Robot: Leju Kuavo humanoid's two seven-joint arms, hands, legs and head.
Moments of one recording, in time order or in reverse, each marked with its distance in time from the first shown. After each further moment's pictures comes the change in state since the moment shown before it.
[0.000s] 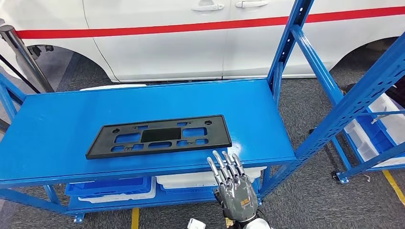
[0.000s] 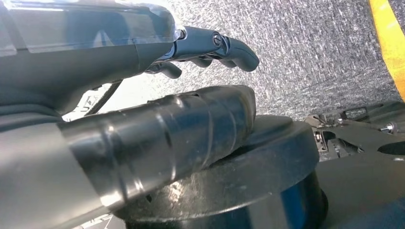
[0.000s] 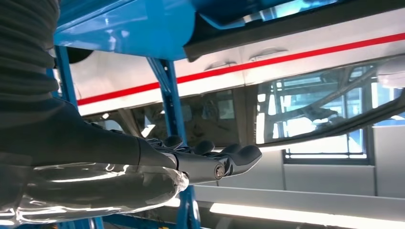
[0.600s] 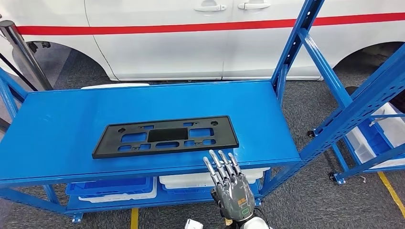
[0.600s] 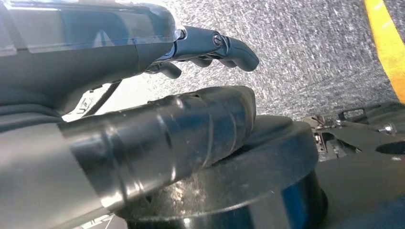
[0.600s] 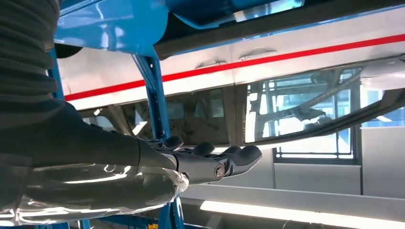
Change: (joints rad) left arm 0.002 -0.001 0.000 0.000 -0.001 0.012 -0.012; right arm 0.019 0.028 -0.040 0.011 -0.003 0.005 -0.072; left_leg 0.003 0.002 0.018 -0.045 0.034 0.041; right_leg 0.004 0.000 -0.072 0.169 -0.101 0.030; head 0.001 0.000
